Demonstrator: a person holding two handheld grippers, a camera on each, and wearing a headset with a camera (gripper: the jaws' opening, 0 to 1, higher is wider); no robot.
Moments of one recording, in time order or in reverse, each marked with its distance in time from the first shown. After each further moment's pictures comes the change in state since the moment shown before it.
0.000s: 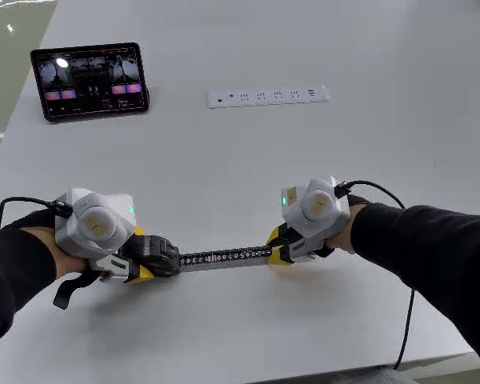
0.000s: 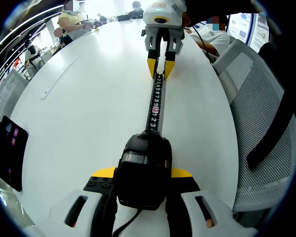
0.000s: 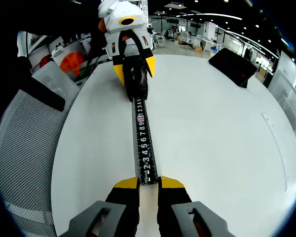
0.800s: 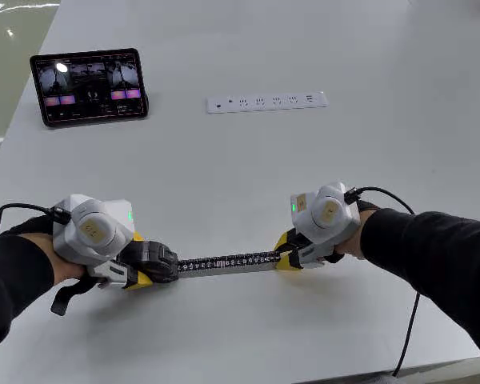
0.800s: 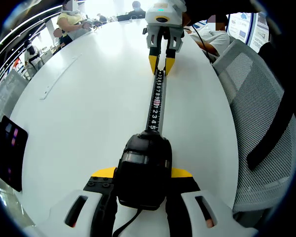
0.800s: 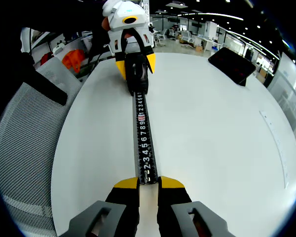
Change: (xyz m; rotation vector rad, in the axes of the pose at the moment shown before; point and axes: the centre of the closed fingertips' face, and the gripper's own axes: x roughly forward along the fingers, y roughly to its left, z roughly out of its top) left arm 0.001 0.000 0.000 0.001 0.001 -0.001; right arm -0.008 0.001 -0.014 -0.011 0.015 -0.005
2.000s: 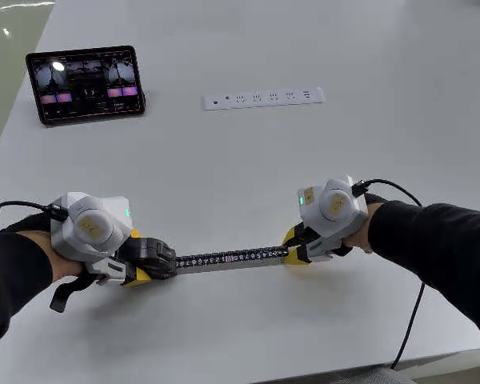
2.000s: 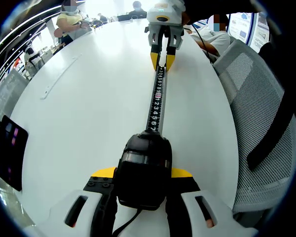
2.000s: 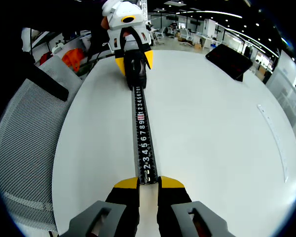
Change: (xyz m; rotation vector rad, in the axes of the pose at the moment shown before) left arm -0.003 0.000 -0.001 -0.004 0.000 0.003; right arm -0.009 -0.001 -0.013 0.013 0.018 -0.004
